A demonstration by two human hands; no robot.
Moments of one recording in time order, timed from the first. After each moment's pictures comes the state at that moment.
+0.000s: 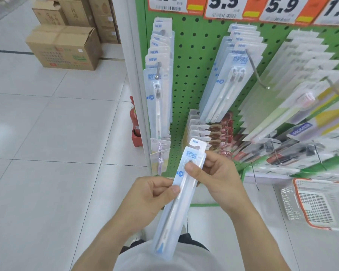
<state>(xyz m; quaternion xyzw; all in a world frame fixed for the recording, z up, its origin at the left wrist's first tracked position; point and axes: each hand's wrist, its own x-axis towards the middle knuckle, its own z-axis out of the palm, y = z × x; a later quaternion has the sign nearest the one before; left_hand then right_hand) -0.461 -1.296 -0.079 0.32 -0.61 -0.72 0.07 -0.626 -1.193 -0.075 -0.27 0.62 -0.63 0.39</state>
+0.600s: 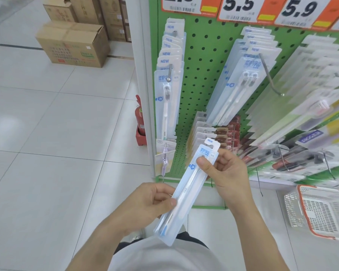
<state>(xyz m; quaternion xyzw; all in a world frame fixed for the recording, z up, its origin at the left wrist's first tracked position) -0.448 -1.311 -0.091 0.32 -0.63 -0.71 -0.06 -0.638 -1.202 -0.087 -0.19 0.65 -0.67 0.31</state>
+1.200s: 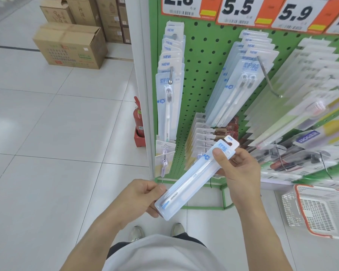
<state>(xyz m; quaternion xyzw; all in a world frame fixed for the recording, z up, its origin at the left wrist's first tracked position) -0.449 -1.326 -0.087 0.39 -0.62 -0.67 -0.05 -0.650 -1.197 -0.084 -0.11 0.68 -0.68 0.23</state>
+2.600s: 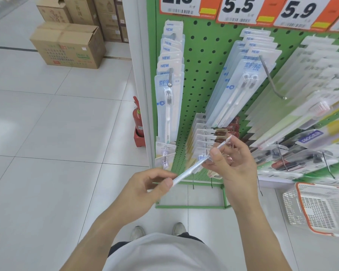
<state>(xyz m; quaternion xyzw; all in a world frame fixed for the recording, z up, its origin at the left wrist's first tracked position) -0.457 -1.333 -0.092 0.30 -0.68 -0.67 0.09 -0.642 -1.207 -0.079 -0.13 0.62 -0.73 0.24</state>
